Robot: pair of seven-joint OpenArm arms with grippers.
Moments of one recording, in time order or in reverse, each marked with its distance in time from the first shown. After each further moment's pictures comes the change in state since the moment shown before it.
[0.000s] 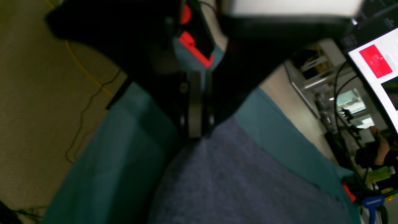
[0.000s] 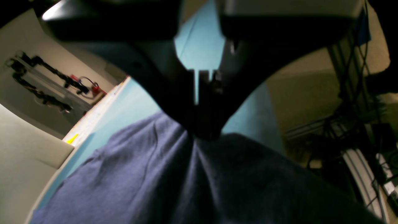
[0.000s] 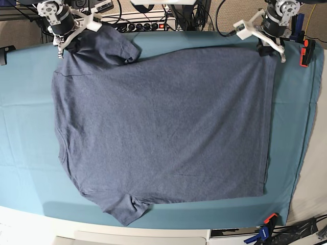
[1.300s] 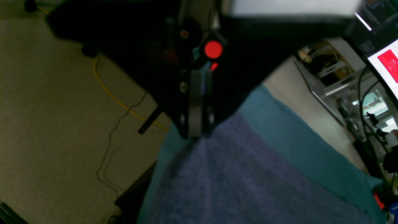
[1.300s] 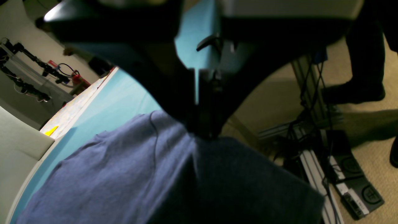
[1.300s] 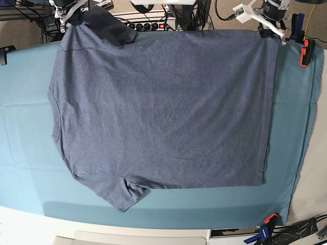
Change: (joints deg) left arm 8.9 0.0 -0.3 3.7 1.5 0.2 5.4; right arm -18.2 0.0 0.1 9.7 -2.9 -3.9 -6.8
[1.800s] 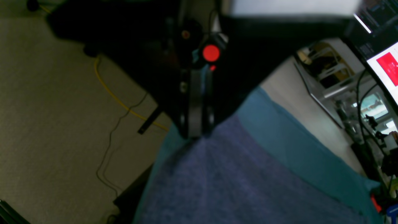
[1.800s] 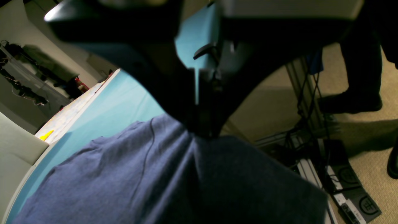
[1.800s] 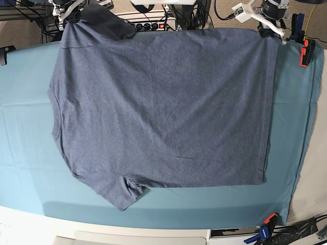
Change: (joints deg) left arm 0.9 0.0 0.0 1.7 0.2 0.0 1.5; right arm -1.3 0.0 0.2 0.0 -0.7 0.0 -1.6
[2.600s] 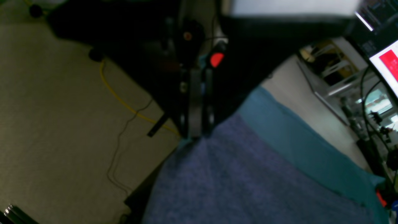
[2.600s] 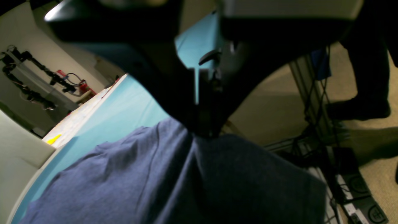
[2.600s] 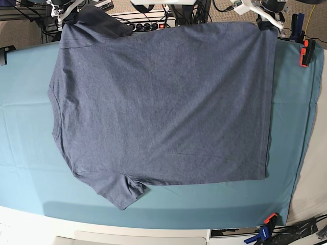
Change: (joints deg) left arm 4.0 -0.1 0.0 2.3 1.3 0.0 0.4; right arm 0.0 0.0 0.0 0.0 -2.2 0.0 -1.5
